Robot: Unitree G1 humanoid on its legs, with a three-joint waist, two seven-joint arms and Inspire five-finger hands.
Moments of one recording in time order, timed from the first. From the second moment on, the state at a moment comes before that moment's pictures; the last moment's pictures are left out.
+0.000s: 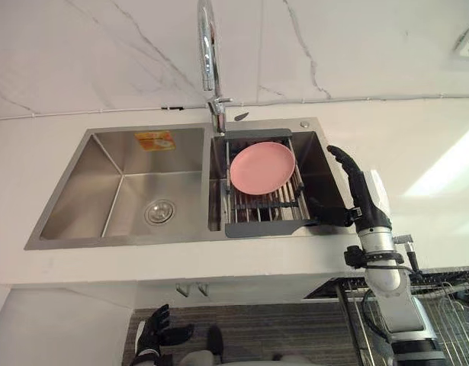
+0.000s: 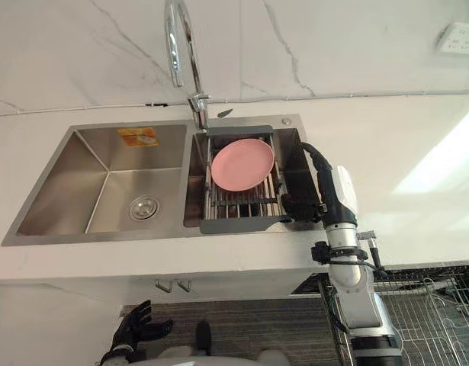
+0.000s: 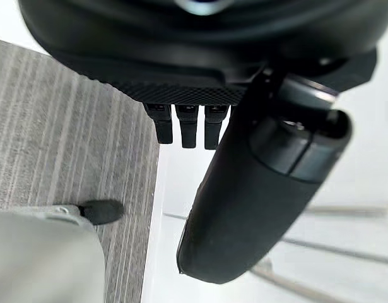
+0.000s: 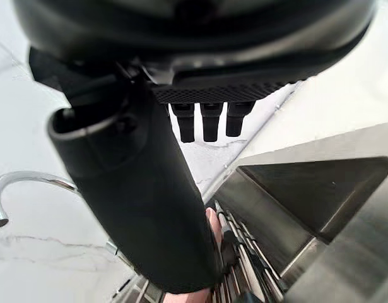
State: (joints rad) left arm 0.22 0.11 0.10 0.83 -0.10 -0.16 0.12; right arm 0.00 -0.41 -0.02 -0.02 -0.35 -0.17 -0.15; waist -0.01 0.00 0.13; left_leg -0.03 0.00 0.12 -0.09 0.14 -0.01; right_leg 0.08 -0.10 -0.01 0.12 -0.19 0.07
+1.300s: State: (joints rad) left arm 0.17 0.10 0.13 0.79 -0.15 -0.19 0.15; right arm -0.40 -0.55 0.22 0.23 -0.75 -0.14 -0.25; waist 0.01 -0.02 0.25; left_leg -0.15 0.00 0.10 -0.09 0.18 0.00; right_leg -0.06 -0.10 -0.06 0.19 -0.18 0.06
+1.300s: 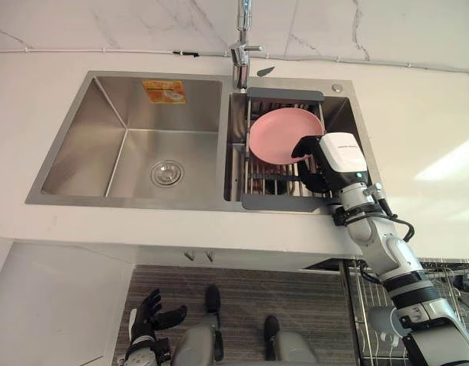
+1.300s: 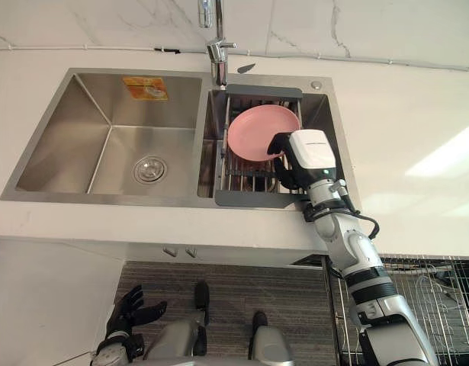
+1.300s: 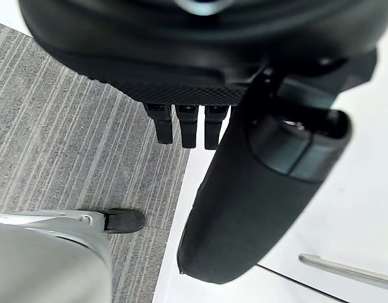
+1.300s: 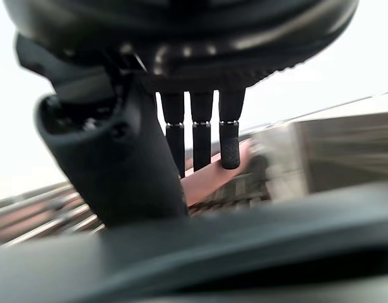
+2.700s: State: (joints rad) left arm 0.18 0.11 0.12 0.84 -0.15 -0.19 0.12; right arm -0.29 -0.63 0.07 -0.09 -0.70 -0.19 -0.28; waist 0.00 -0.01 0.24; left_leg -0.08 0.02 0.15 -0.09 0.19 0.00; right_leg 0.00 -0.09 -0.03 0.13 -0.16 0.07
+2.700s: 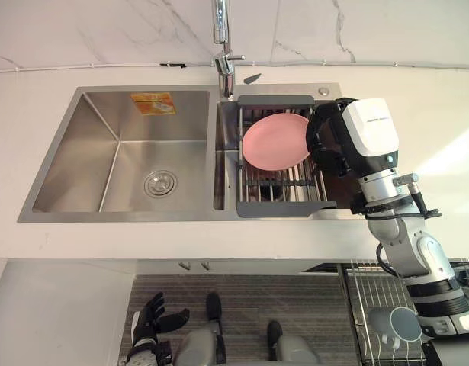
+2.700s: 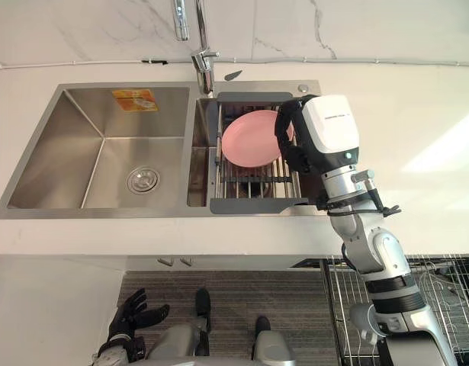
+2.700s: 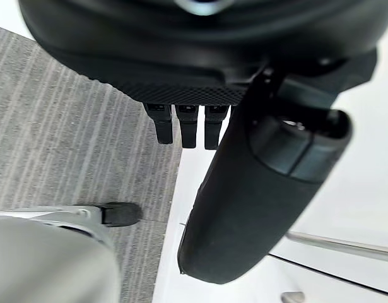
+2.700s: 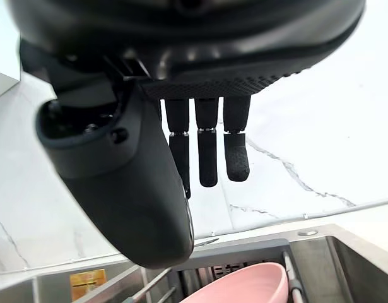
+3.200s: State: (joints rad) left arm 0.18 0.11 0.09 0.87 -0.12 -0.18 0.12; right arm -0.17 -0.59 0.00 -0.11 -0.64 -0.21 -0.28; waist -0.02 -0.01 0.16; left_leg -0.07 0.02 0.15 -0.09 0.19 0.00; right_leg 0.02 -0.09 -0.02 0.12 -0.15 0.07
